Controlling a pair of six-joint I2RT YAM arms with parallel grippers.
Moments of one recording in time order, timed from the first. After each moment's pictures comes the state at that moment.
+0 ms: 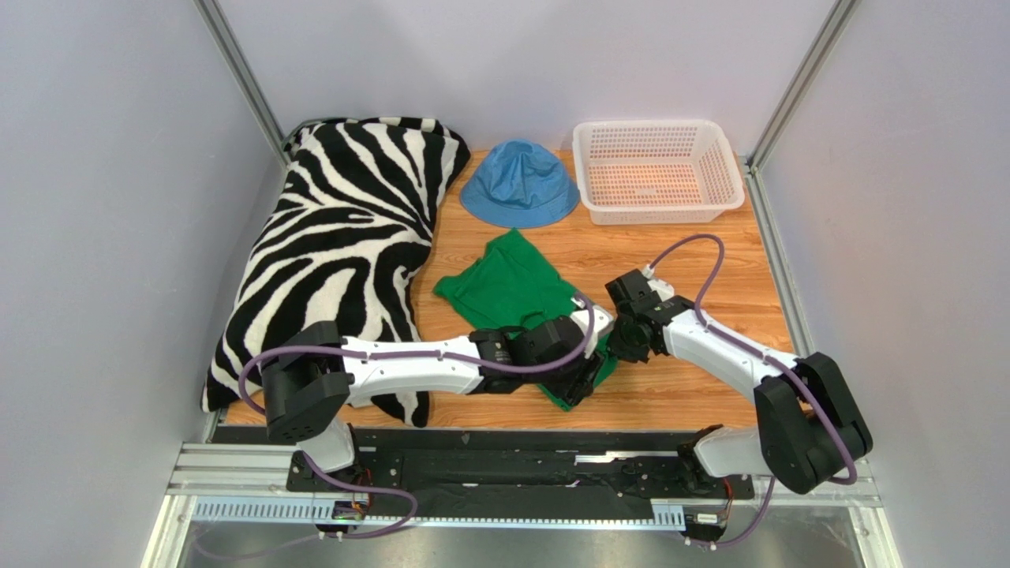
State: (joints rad) left arm -1.21 1.64 1.06 -0.15 -0.01 -0.46; right arm 0.49 1.33 0.70 -0.55 0.18 0.89
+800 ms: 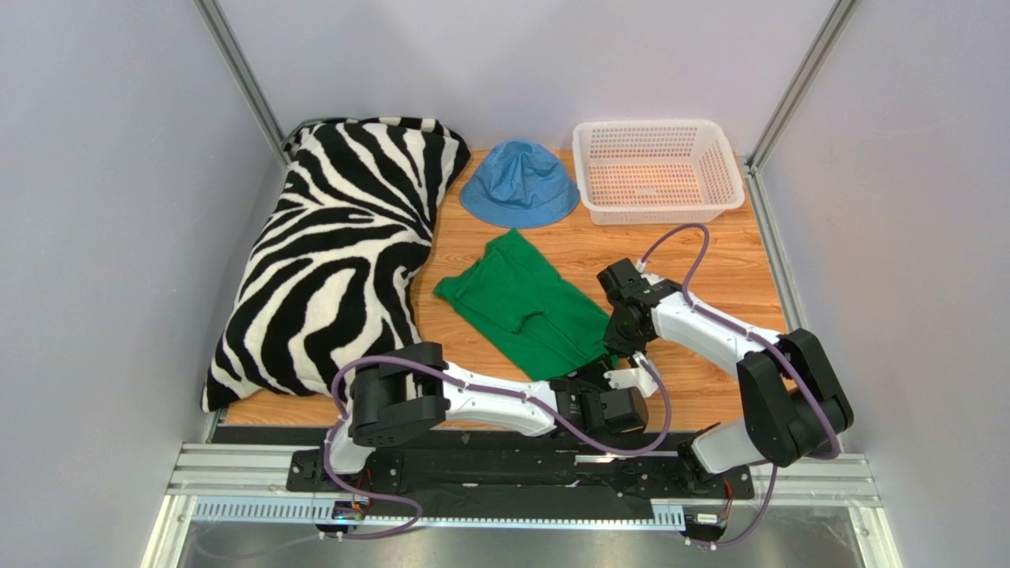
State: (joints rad) left arm -1.47 2.02 1.35 -0.30 -0.72 -0.16; right arm 0.49 1.45 0.81 -0.66 0.19 0.86
